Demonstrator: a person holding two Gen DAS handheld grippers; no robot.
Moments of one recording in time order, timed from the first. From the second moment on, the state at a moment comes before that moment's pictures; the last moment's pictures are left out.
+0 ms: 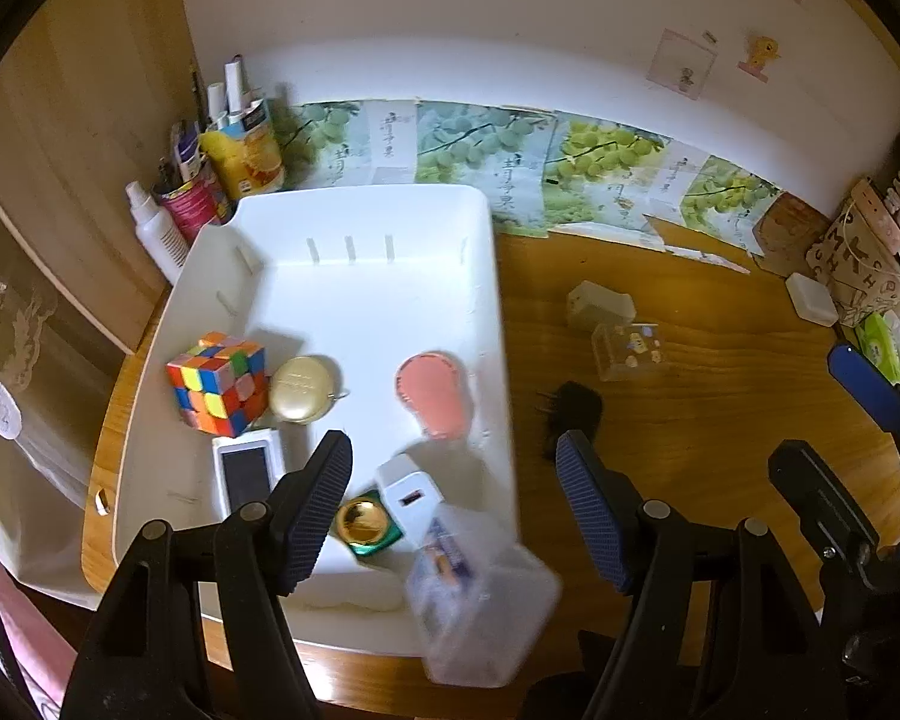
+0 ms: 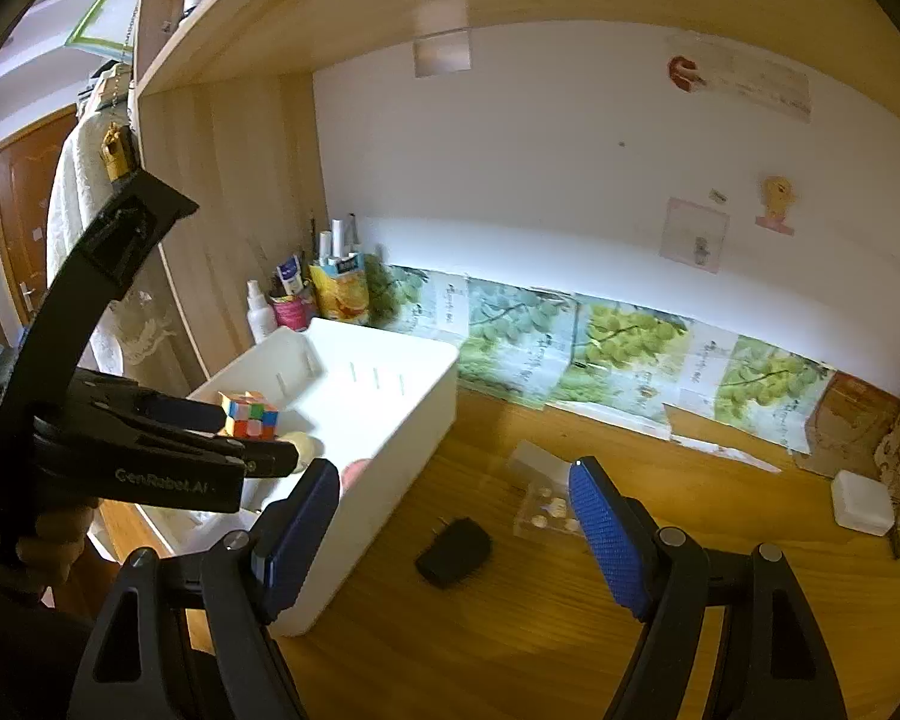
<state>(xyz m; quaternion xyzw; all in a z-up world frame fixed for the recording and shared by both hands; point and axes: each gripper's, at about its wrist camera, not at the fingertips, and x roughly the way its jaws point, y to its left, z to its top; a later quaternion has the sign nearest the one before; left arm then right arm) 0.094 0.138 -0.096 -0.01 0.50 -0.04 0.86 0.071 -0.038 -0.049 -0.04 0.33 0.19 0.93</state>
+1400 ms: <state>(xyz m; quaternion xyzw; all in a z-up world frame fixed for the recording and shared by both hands) 0.156 0.053 -0.116 -0.07 0.57 0.04 0.82 0.132 -0.124 -0.069 -0.12 0.32 0.28 0.90</state>
